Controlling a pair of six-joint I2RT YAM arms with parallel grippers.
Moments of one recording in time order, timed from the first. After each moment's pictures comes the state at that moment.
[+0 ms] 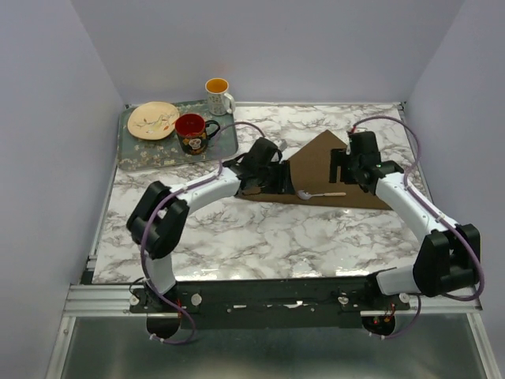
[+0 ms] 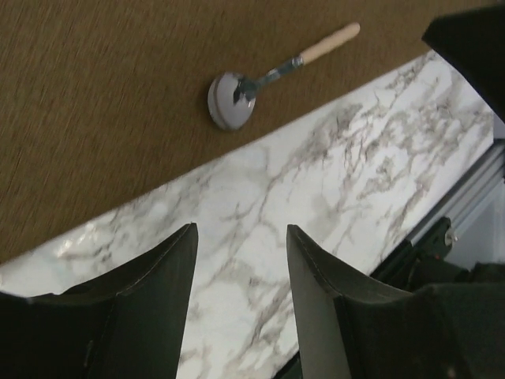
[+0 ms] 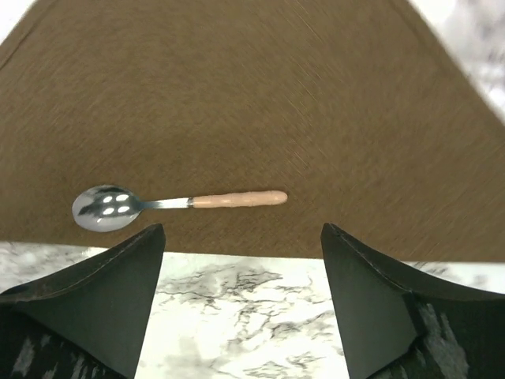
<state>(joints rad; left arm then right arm) -0.72 1.77 1.26 -0.23 0.29 -0.62 0.27 1.37 1.02 -0.48 0.21 0.15</state>
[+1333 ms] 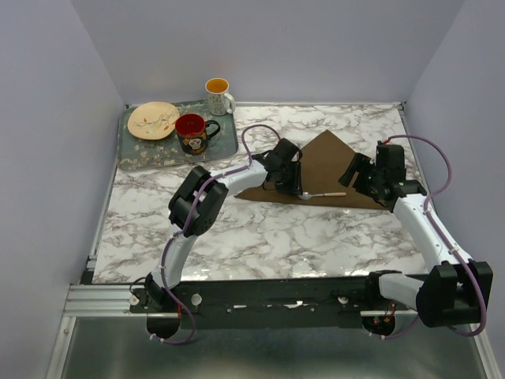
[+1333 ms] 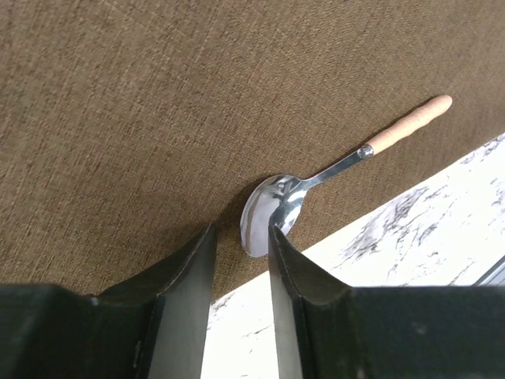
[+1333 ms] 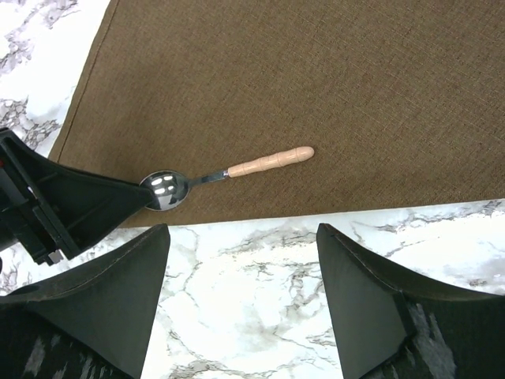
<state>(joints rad) -0.75 2.20 1.63 -0.33 0.22 -0.66 0.06 1.17 0.86 -0.46 -0.05 0.44</state>
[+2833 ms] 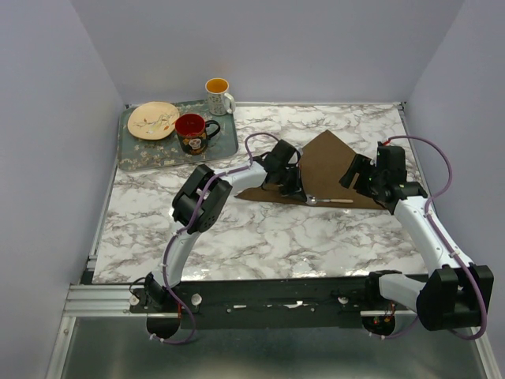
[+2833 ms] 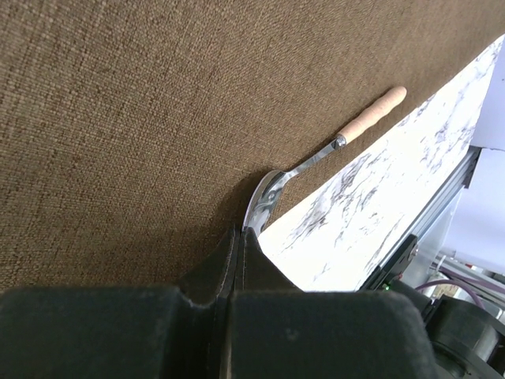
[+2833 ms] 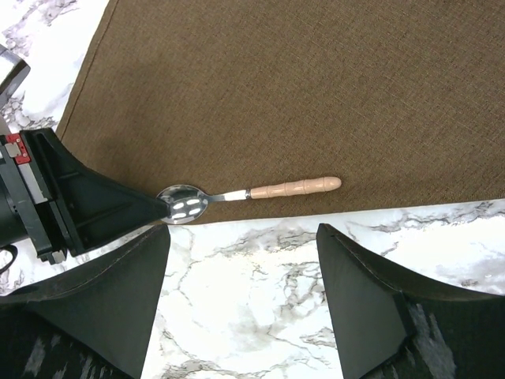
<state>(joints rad) -0.73 2.25 1.63 -0.24 0.48 -0.76 0.06 1.15 0.85 -0.46 -0.04 0.42</state>
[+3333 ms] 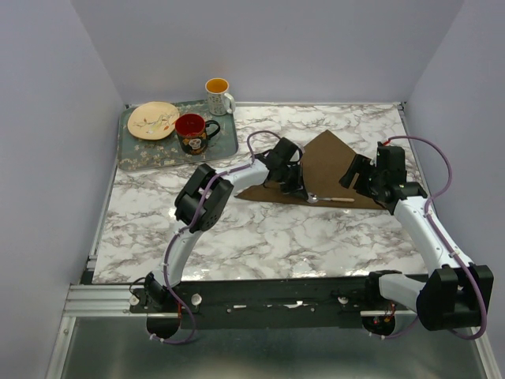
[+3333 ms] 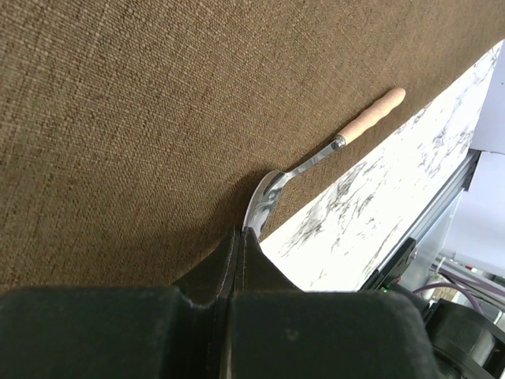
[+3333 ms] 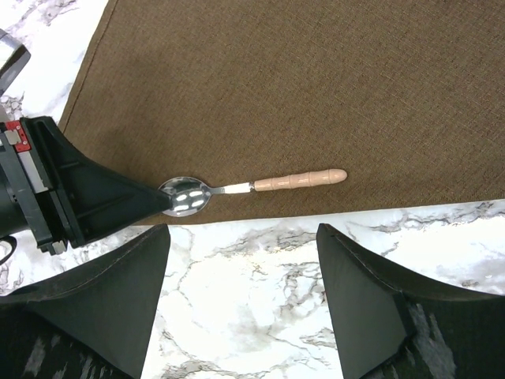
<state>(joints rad) -0.73 2.28 1.69 -0.29 0.48 -0.75 0.06 1.15 0.84 -0.46 -0.04 0.42</state>
